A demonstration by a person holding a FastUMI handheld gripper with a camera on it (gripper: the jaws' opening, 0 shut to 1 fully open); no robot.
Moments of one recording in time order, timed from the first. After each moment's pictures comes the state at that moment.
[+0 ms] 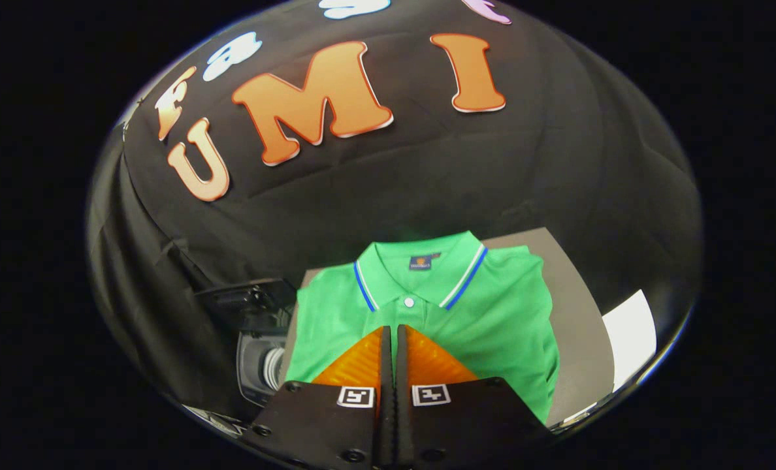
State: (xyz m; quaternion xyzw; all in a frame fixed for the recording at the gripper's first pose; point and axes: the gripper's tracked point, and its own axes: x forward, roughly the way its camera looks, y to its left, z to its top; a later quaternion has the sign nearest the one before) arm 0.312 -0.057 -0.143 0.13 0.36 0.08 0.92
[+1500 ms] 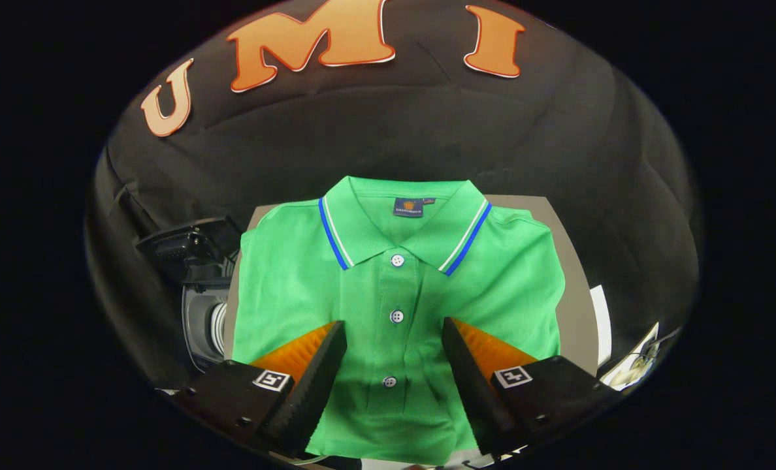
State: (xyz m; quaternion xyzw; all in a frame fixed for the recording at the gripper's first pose) arm 0.310 -0.049 -0.199 0.03 0.48 0.01 0.87
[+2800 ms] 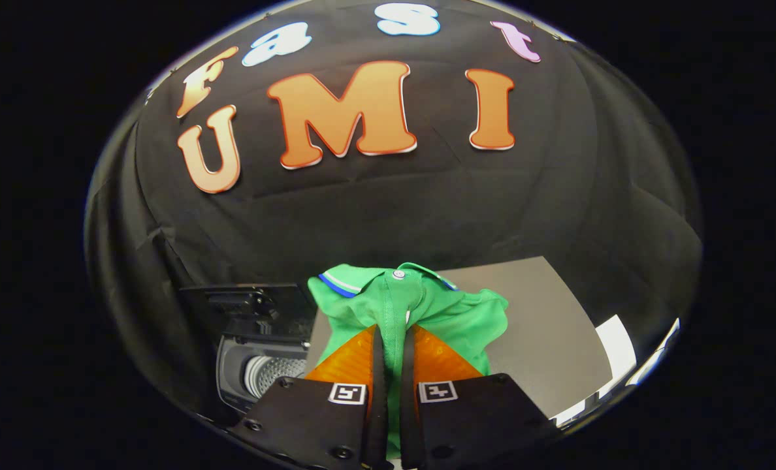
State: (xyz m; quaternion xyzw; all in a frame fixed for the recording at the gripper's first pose) arm 0.293 -0.023 -0.066 0.07 0.27 0.04 0.96
